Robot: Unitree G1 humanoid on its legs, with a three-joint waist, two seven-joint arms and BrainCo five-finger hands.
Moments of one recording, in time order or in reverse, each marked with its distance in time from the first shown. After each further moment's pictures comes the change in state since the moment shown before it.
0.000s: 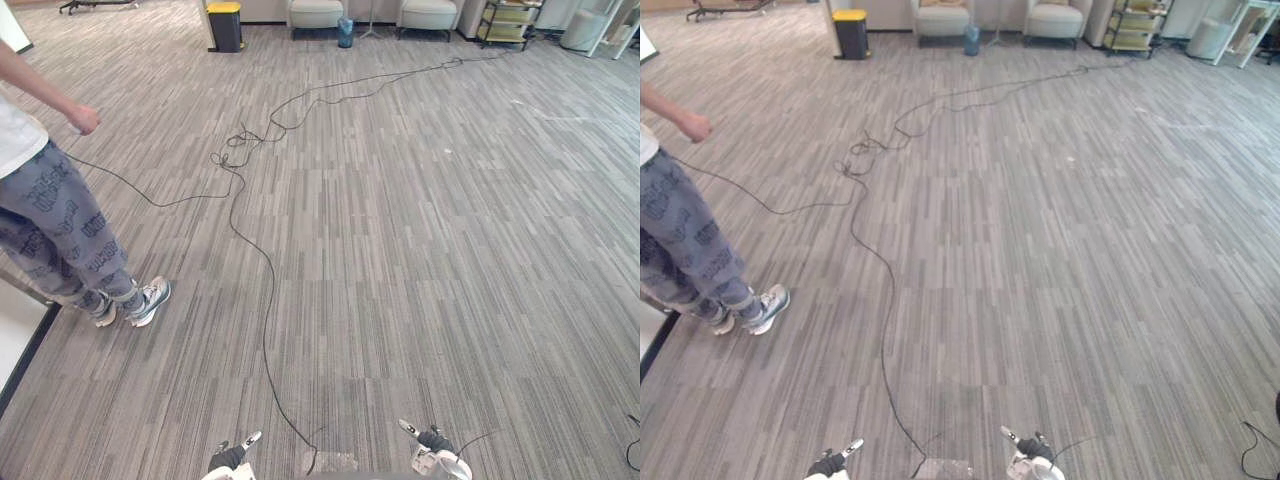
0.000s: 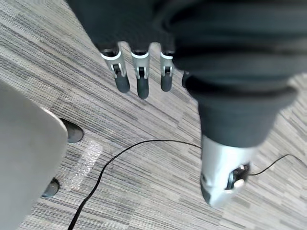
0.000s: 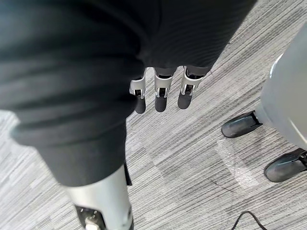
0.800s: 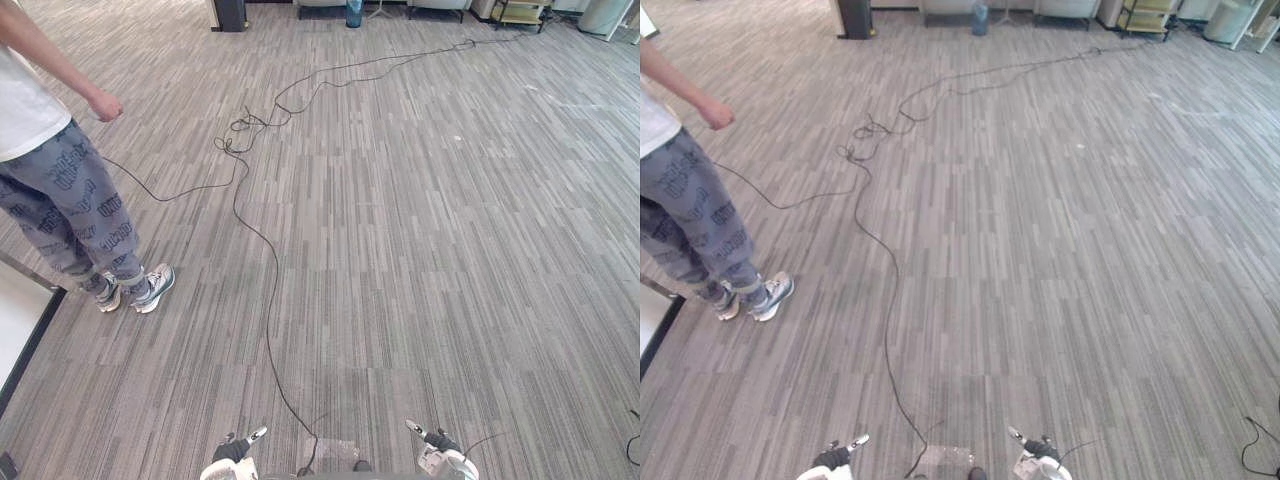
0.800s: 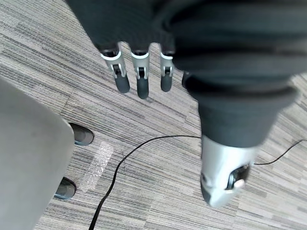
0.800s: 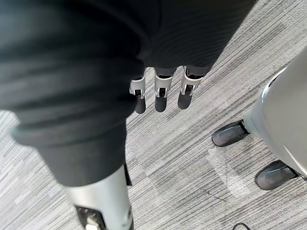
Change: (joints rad) left arm -0.038 0.020 -0.038 0.027 0.031 0.008 -0.035; right arm -0.023 -0.031 -0.051 0.033 0.003 0.005 0.008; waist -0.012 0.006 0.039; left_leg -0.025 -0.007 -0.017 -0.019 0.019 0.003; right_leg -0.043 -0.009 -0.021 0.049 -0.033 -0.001
